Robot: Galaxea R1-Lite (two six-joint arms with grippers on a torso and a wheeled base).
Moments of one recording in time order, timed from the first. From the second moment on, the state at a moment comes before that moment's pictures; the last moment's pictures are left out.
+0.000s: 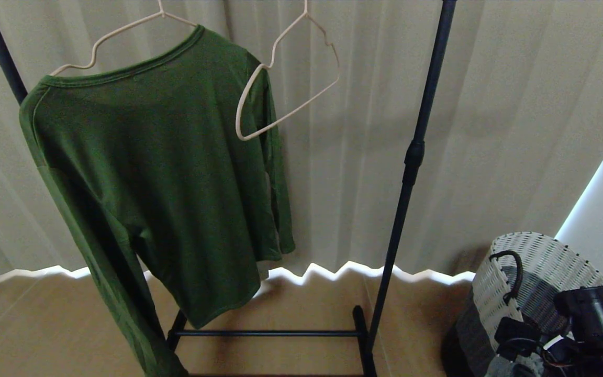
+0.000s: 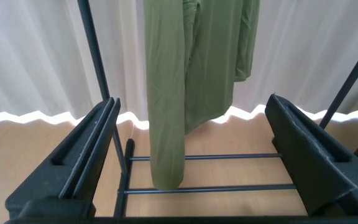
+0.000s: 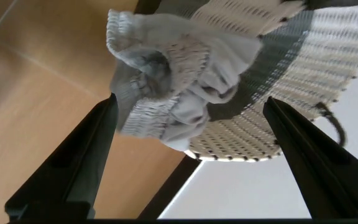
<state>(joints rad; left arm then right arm) 0.11 0.10 0.00 -0.08 -0.14 0.00 0.00 1.77 -0.21 -0.47 -0.27 -0.85</state>
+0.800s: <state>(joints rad) 0.11 0.10 0.00 -0.08 -0.14 0.00 -0.04 1.88 -0.21 -0.65 -0.27 -0.85</state>
